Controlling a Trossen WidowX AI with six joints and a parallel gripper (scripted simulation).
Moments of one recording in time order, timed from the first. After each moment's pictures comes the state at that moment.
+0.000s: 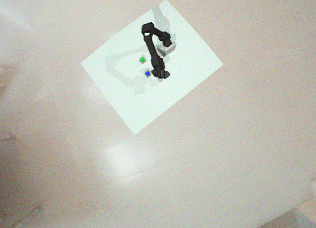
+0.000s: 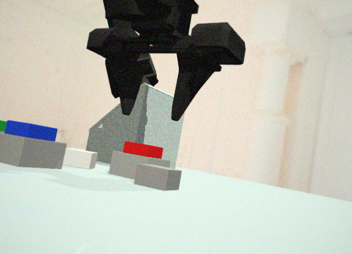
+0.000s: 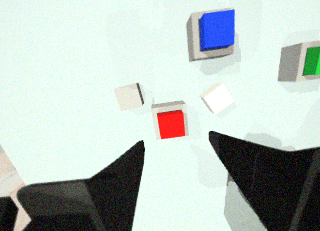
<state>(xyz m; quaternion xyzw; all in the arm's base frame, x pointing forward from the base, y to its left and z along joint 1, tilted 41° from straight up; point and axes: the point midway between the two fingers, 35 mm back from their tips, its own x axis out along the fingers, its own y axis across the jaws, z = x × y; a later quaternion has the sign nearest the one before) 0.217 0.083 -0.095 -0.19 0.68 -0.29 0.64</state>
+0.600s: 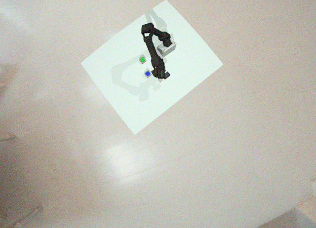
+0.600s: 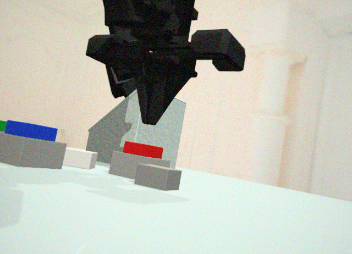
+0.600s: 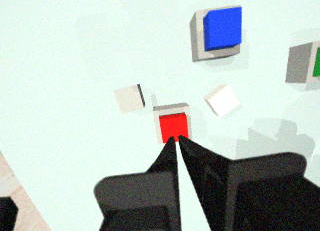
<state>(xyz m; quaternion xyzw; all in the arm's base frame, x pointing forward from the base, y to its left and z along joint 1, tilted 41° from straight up) 0.216 0.078 -0.103 -0.19 0.68 -0.29 0.65</state>
